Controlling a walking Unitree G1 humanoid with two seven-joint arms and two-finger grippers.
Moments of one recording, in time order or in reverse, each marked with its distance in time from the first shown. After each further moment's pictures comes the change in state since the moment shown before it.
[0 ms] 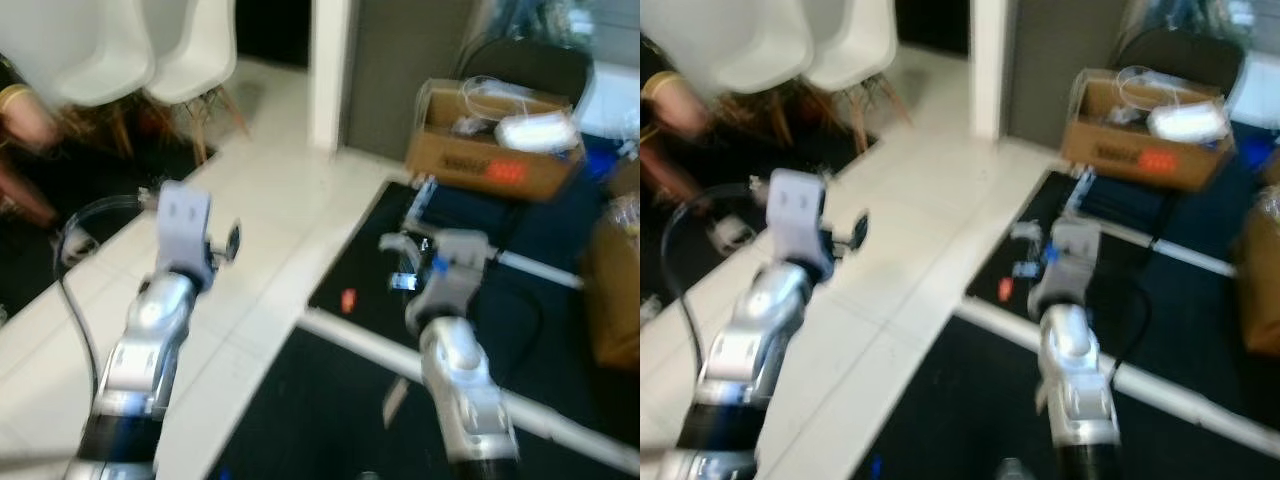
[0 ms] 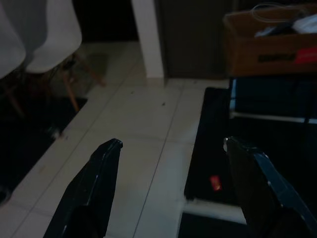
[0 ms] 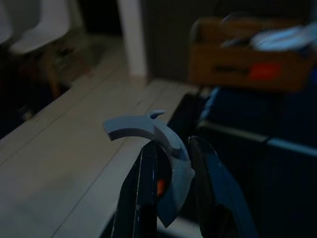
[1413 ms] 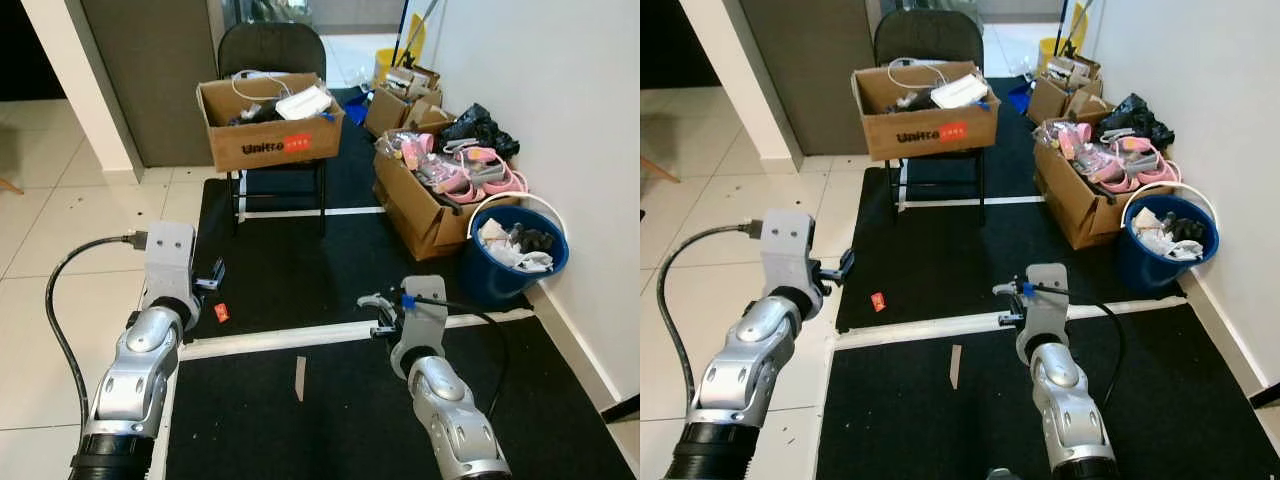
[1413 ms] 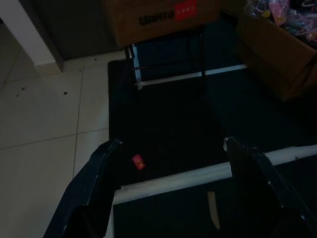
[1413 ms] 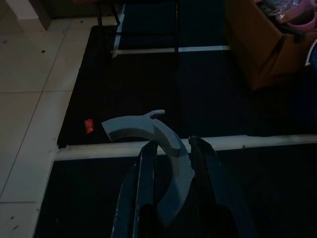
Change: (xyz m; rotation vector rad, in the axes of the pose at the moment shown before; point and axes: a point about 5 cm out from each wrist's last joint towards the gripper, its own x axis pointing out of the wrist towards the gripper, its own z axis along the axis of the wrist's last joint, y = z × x) left arm -0.018 0.021 -0.053 -0.068 0.199 0.106; right arm -0.017 0.014 -0.064 -0.030 0.312 0.136
